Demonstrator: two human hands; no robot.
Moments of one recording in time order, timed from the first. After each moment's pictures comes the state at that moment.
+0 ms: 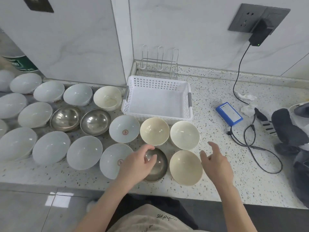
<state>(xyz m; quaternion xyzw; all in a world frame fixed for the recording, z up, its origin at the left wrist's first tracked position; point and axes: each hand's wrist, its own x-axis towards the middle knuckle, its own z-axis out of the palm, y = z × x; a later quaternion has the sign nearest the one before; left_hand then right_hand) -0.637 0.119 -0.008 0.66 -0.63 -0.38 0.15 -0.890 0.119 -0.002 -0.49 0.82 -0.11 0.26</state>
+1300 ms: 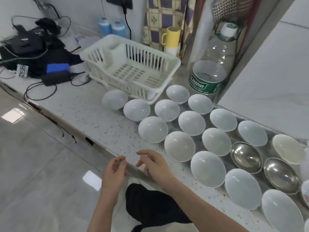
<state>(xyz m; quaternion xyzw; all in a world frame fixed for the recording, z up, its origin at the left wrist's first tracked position) -0.028 0.229 -0.027 0.76 -0.10 -0.37 0.52 -0.142 0.133 -0.009 -0.55 0.45 -0.12 0.70</state>
